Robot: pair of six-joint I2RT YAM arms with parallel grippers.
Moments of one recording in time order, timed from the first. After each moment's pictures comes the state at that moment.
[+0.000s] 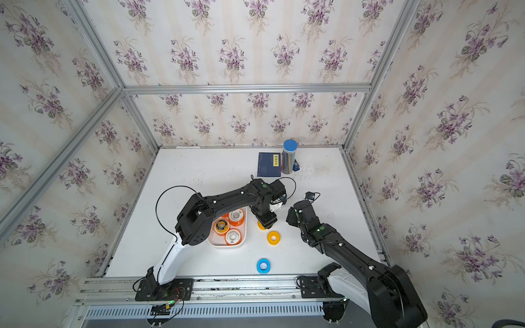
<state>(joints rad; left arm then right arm) -0.93 2.32 1.96 -1.16 0.09 0.01 0.49 1.03 0.41 -0.17 0.23 0.65</state>
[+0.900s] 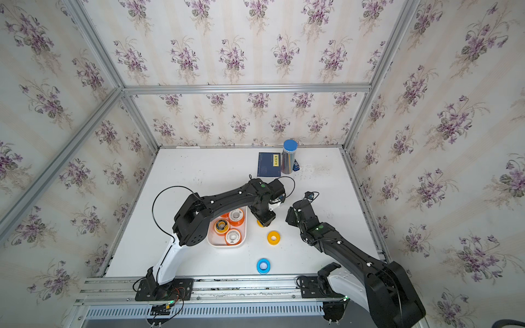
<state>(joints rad) -0.93 2.26 1.92 -1.14 0.06 -0.04 0.49 1.06 0.42 -0.17 0.22 0.65</state>
